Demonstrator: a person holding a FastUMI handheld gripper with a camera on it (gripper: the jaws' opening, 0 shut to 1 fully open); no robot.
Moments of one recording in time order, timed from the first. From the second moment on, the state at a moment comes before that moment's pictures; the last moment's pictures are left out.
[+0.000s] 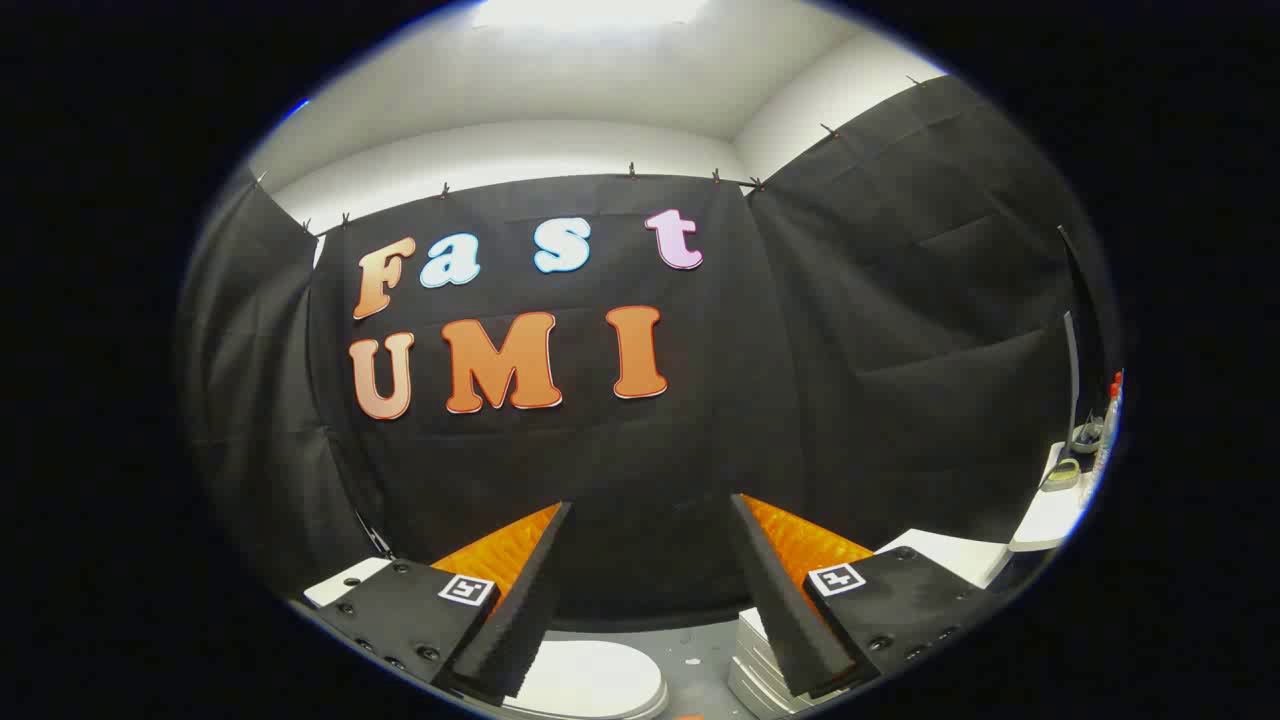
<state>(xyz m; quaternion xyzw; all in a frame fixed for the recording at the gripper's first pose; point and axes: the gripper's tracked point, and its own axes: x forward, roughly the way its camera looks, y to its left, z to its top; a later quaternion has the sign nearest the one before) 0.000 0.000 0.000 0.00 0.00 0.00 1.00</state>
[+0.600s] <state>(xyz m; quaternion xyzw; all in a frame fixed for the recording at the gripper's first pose) 0.003 0.004 -0.017 0.01 0.00 0.02 1.00</state>
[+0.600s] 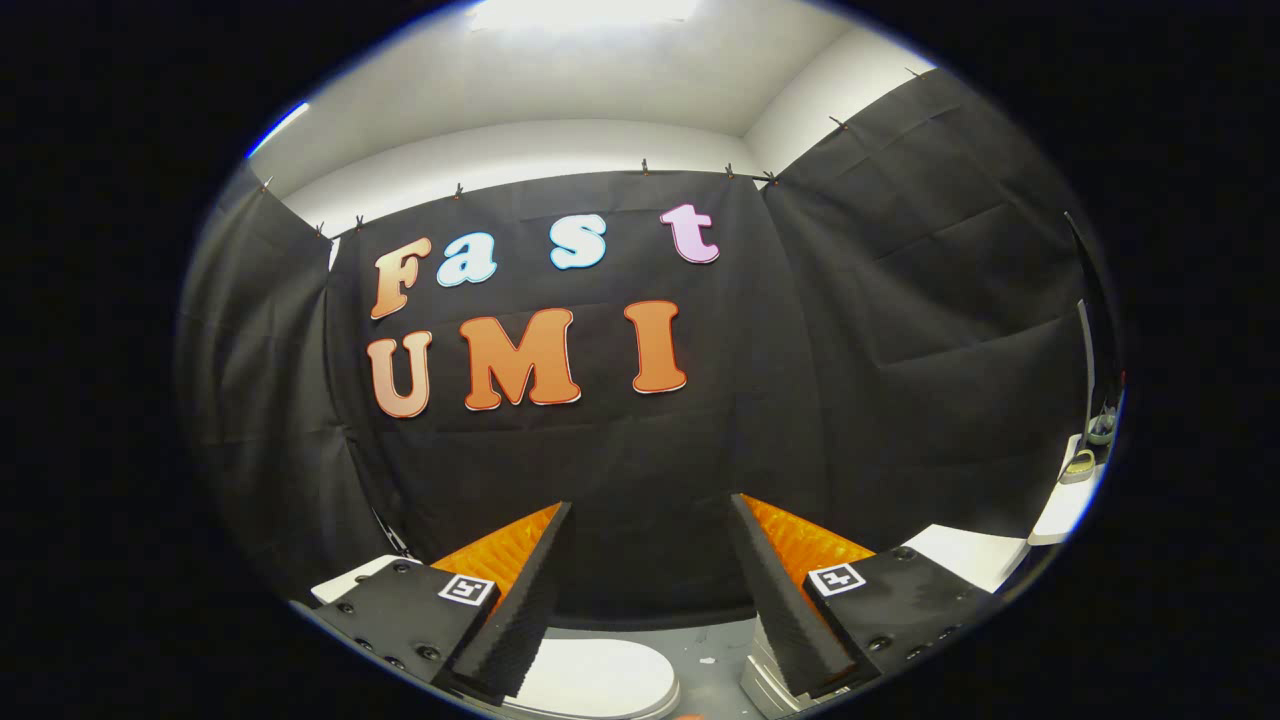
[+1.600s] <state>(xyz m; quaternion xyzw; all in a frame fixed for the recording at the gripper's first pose) 0.004 0.031 -0.107 0.03 0.04 0.07 1.00</state>
